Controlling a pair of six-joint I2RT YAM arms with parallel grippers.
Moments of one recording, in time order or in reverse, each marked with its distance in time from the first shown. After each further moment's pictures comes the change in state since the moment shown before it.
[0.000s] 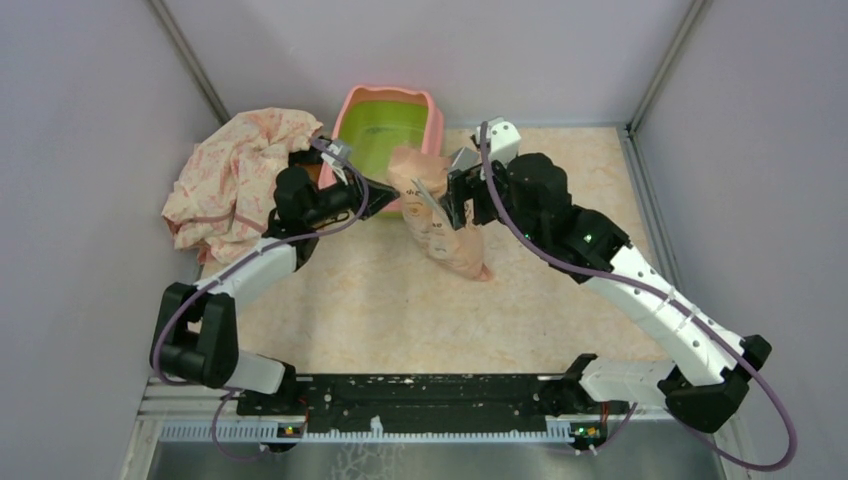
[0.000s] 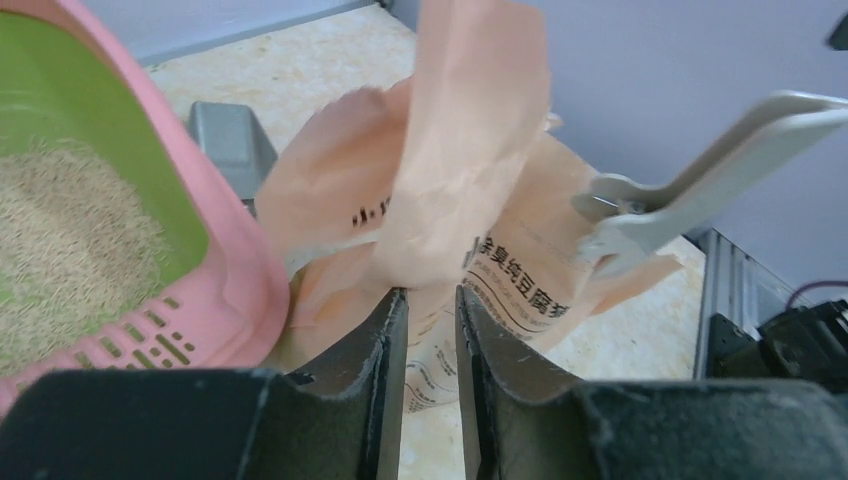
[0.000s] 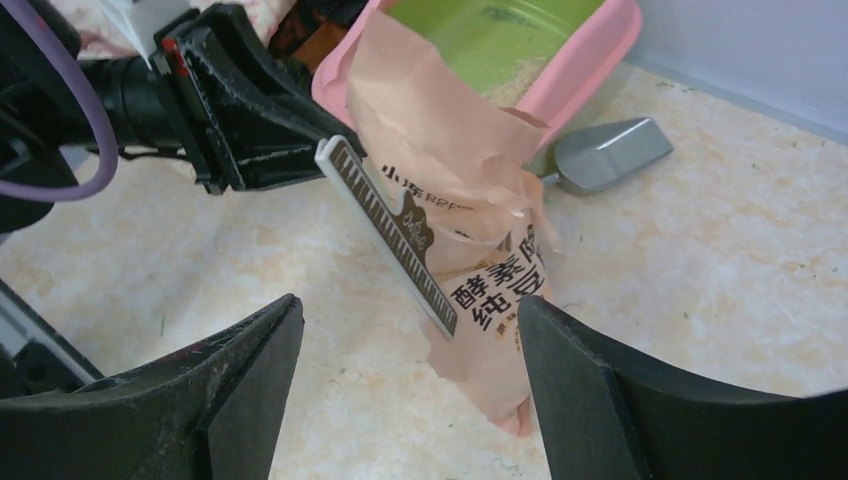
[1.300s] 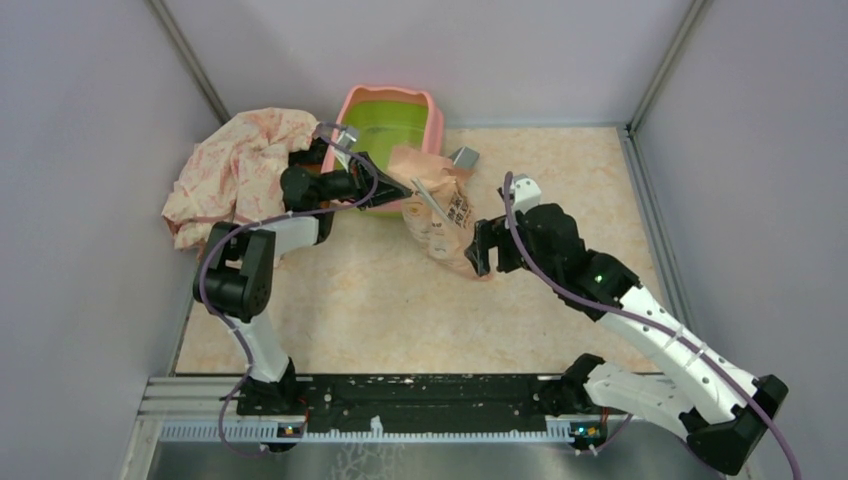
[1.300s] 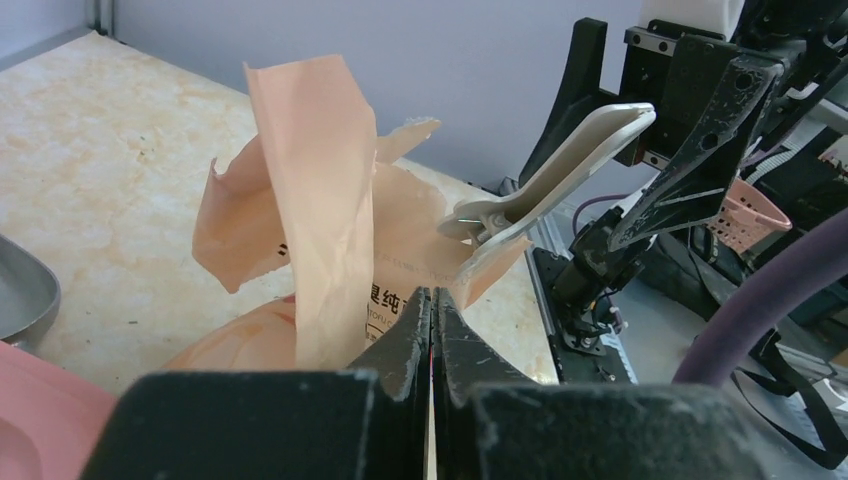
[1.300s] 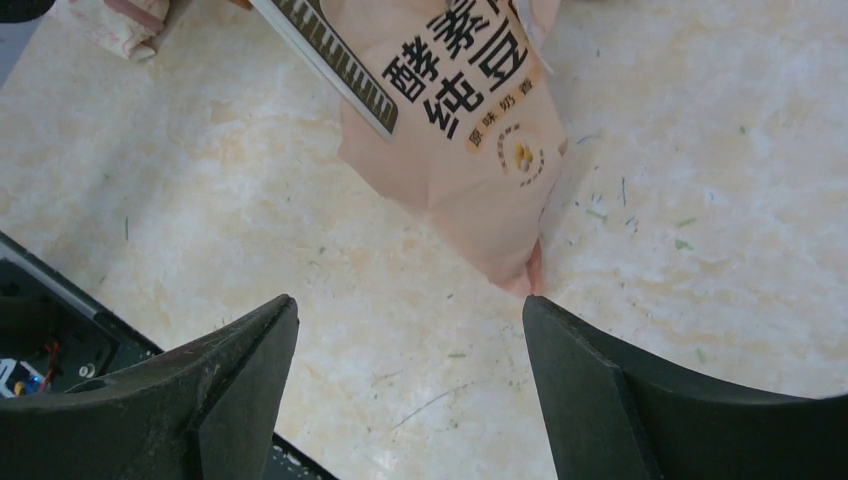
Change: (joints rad) left arm 0.040 0.404 0.174 0.824 0.515 -0.591; right arm -0.075 -0.214 -0.389 -0.023 -0.093 0.116
